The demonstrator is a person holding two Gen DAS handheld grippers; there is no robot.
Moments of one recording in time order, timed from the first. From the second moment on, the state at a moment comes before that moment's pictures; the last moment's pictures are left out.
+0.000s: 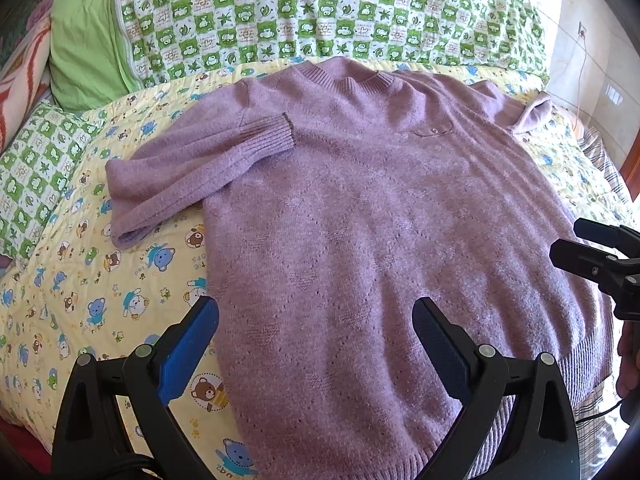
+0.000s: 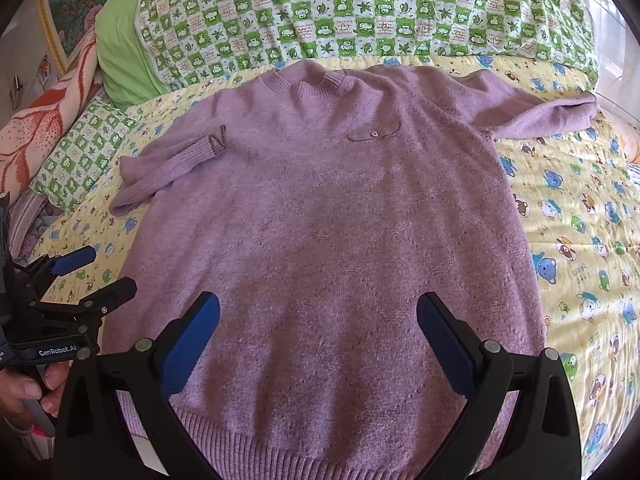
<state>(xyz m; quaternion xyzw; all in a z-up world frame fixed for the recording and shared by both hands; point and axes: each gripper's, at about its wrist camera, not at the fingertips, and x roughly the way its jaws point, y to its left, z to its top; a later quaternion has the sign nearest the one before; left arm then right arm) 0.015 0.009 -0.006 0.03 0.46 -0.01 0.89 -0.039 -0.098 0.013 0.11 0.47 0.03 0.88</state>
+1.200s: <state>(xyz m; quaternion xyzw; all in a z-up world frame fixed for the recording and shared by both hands) 0.116 0.013 -0.021 0.01 0.48 0.01 0.87 0.025 -0.246 0.003 0.22 0.47 -0.09 0.85</state>
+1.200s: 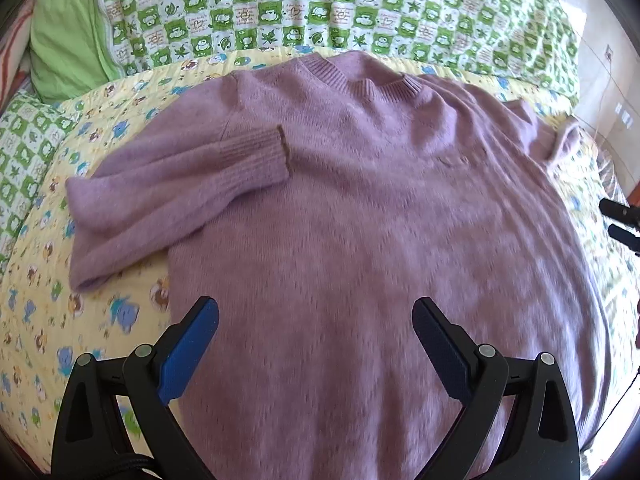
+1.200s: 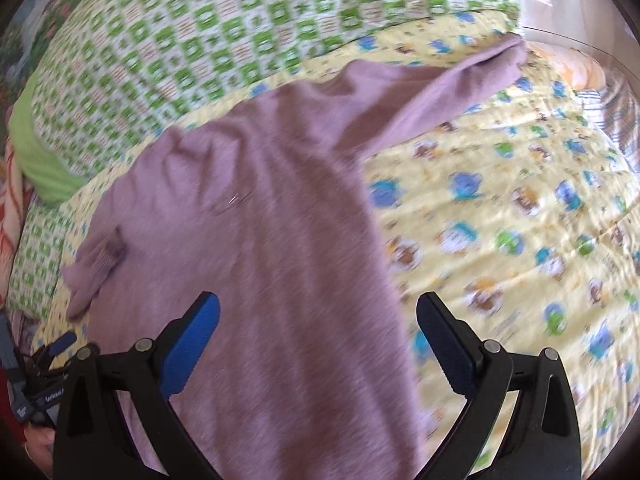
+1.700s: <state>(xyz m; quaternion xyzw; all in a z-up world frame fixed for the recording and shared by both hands) 0.222 0.004 -0.026 -0.04 0.49 0.00 0.87 0.118 -0.427 0.001 0.30 0.41 -0.22 0.83</state>
